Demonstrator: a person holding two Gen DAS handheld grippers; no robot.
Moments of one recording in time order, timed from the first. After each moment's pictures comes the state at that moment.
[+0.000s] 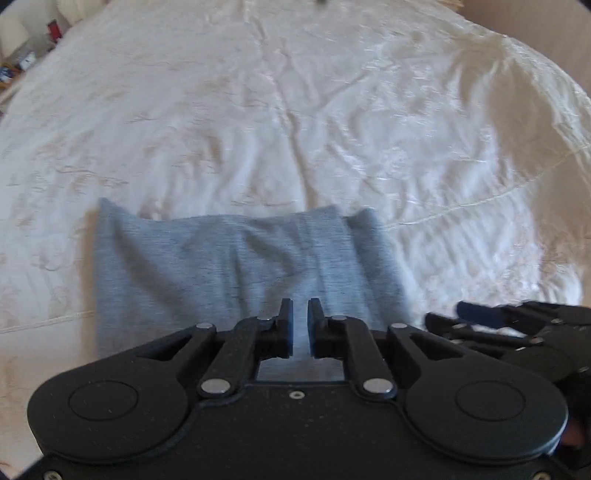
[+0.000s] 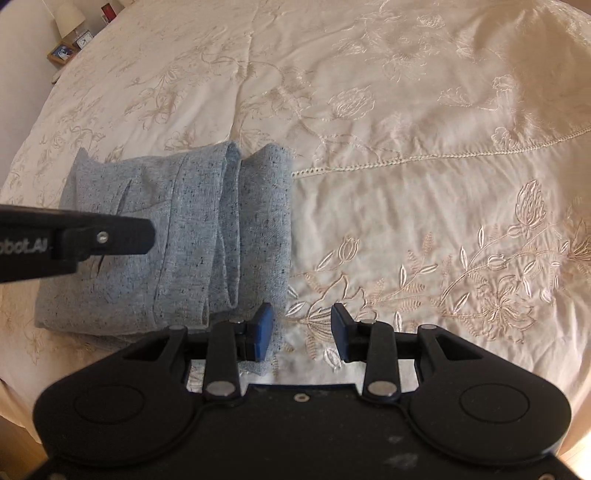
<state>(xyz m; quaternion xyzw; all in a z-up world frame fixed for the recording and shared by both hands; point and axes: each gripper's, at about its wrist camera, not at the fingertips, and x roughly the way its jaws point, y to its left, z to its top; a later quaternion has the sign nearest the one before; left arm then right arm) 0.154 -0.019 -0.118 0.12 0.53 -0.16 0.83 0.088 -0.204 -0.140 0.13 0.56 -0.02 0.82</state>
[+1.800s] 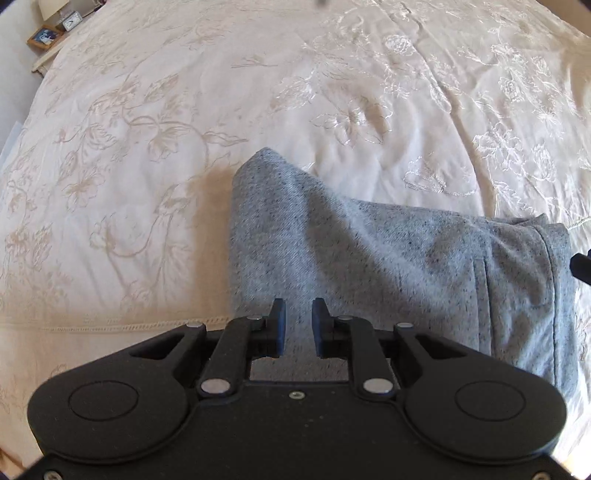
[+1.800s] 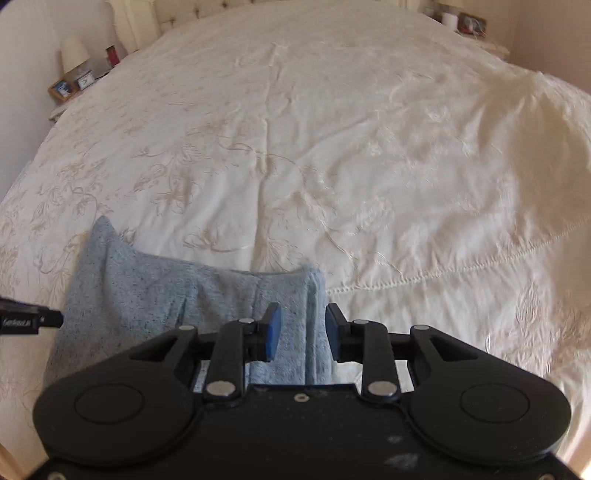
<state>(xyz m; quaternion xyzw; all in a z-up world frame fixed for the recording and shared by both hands) 0.249 0.064 -0.170 0.13 0.58 -0.09 0.80 0.145 -0.146 -0.112 0.05 0.49 -0.04 0.87</state>
